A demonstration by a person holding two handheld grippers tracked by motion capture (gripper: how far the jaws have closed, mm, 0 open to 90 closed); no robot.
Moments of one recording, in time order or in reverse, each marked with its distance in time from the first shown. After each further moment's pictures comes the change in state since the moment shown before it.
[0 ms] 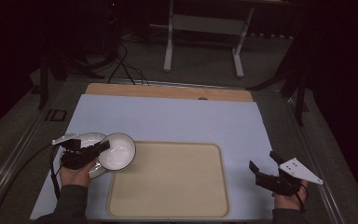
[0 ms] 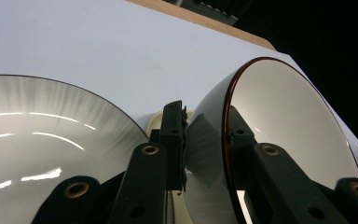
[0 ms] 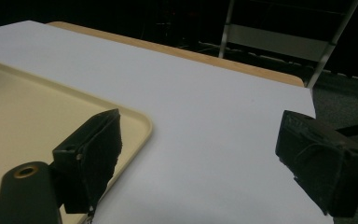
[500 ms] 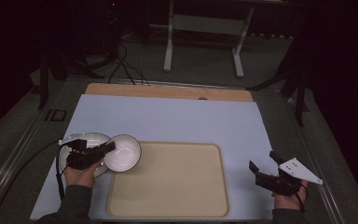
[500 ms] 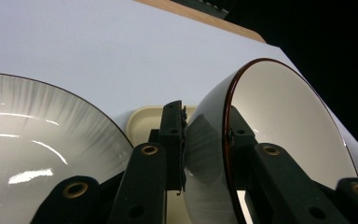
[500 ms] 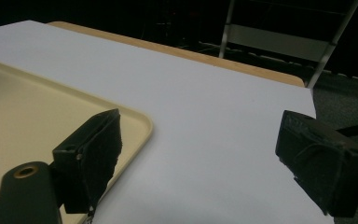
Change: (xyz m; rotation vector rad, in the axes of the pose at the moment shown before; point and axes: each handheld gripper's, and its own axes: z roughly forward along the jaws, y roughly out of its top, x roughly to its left) left arm -0.009 -0.002 0.008 0.015 -0.033 0.012; right arm 0.000 0.000 0.000 0.001 0.000 -0.001
